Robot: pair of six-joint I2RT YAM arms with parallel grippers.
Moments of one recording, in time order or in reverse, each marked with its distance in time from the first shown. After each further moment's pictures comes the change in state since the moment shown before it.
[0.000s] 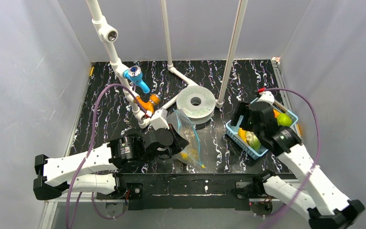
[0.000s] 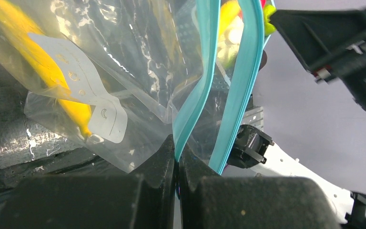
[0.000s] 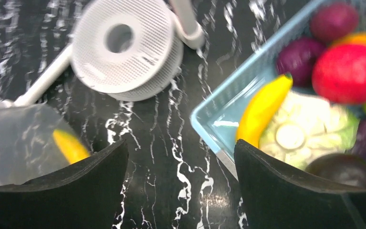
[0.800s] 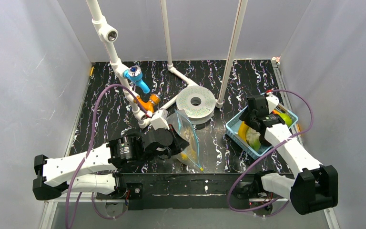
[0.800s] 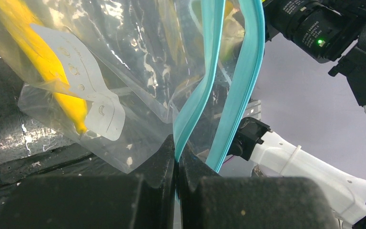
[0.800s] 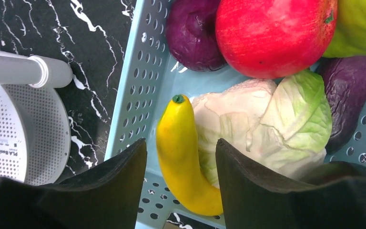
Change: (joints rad) left arm 0.000 -0.006 0.000 0.000 0.030 0.000; right arm -0.378 0.336 -0.138 0.159 -0.005 0.213
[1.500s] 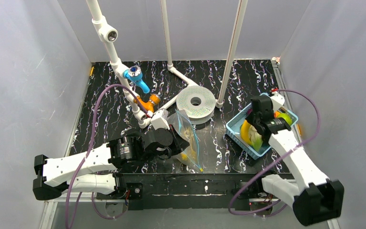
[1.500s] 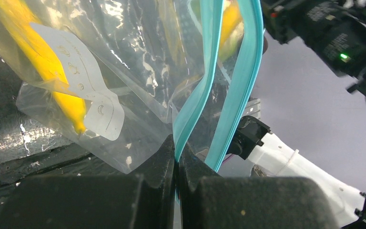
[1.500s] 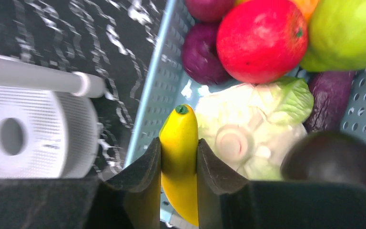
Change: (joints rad) left arm 0.000 0.001 0.000 0.004 0.007 0.004; right arm 0.005 -0.081 0.003 -0.009 0.041 -0.008
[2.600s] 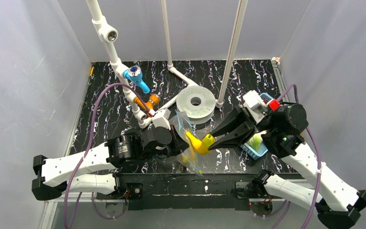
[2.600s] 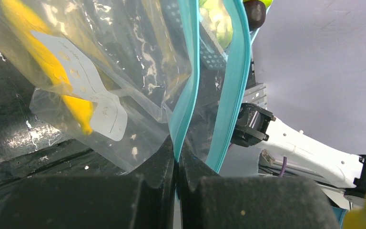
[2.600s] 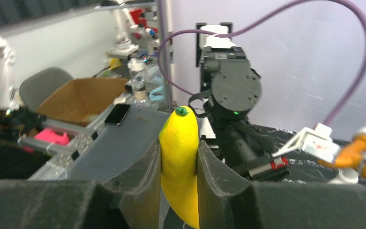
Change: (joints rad) left arm 0.005 0.003 0.034 -0.036 0.056 0.063; right arm 0.482 -0.221 0.224 0.966 -1.561 -0.198
